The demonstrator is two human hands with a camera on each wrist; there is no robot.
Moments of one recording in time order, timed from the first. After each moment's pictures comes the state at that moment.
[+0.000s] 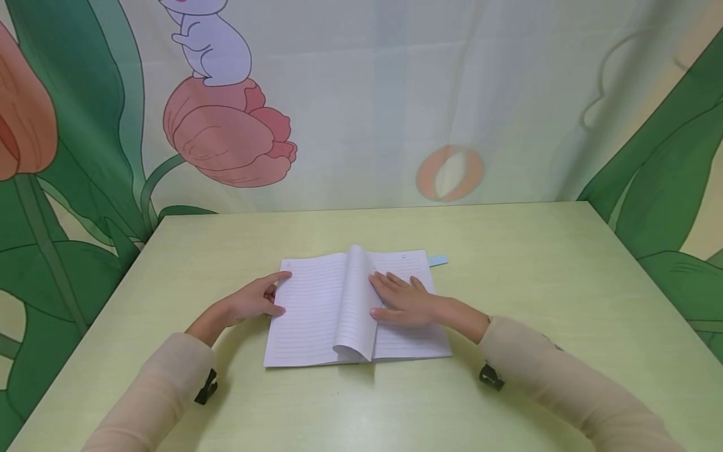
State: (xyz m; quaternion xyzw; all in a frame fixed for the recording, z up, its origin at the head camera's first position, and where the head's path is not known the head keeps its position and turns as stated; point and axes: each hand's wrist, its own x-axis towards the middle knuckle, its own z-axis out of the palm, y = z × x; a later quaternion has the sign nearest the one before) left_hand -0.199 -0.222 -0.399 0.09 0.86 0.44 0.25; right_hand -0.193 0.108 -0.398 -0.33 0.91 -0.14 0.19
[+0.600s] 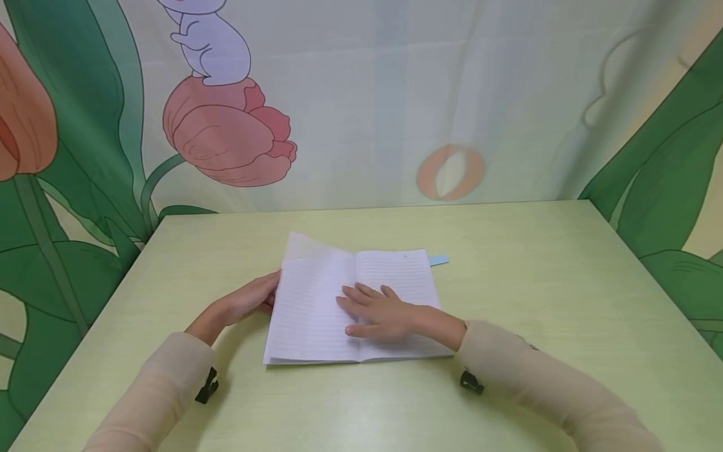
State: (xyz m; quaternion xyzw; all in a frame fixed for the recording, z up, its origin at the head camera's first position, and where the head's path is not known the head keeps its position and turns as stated) left_hand -0.204 -0.220 -0.401 0.07 0.80 0.53 0.28; right_hand -0.178 0.072 -0.394 -0.41 0.88 -0.11 0.20
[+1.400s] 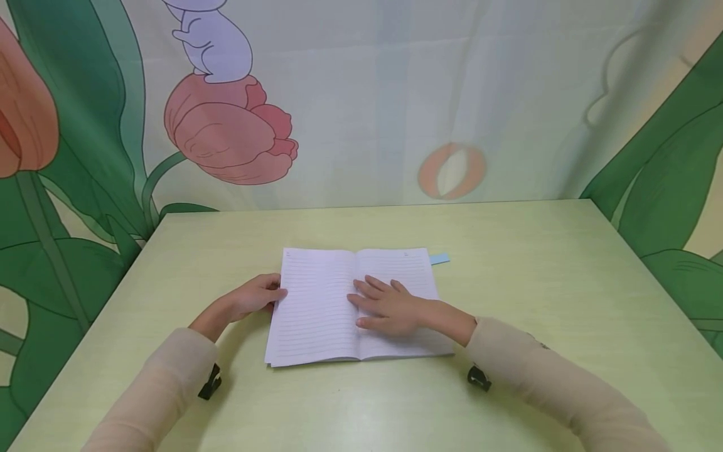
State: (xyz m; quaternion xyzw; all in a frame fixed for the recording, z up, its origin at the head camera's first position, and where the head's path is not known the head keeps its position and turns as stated) left_hand -0.202 -0.221 -0.405 0.07 0.82 0.51 0.26; right_hand -0.182 0.084 -0.390 -0.41 0.89 -0.10 0.19
